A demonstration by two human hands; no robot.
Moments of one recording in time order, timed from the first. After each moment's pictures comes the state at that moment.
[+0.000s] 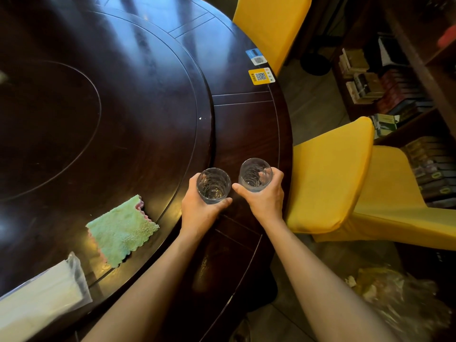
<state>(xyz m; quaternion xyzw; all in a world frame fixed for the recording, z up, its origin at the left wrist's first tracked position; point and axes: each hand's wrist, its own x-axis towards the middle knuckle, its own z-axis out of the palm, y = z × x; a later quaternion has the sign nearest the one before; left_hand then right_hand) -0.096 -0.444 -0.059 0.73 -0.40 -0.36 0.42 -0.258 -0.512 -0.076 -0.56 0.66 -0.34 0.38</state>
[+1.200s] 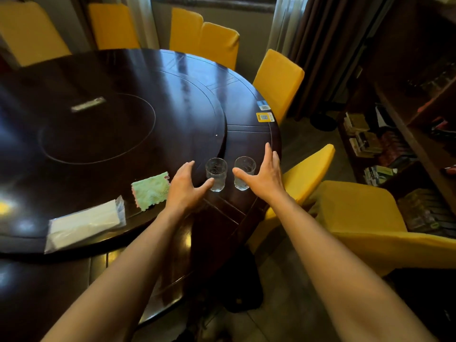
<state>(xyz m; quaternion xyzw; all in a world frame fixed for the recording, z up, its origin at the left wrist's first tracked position) -0.131 -0.317 0.086 0.81 -0.46 -0.17 0.33 -0.318 -0.437 0.092 -0.74 0.56 -0.20 0.32</state>
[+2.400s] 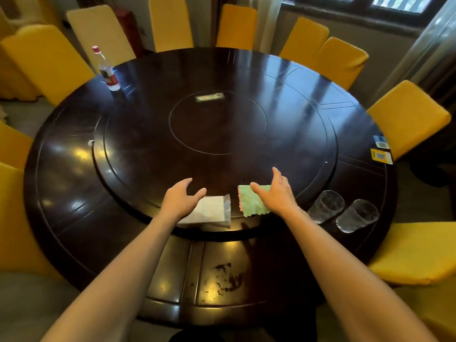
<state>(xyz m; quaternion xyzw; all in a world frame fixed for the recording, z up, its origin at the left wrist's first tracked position) 0.133 -0.136 0.070 0.90 -0.25 -0.20 0.28 -0.041 -0.343 0.081 -0.82 0.45 -0.03 0.36</state>
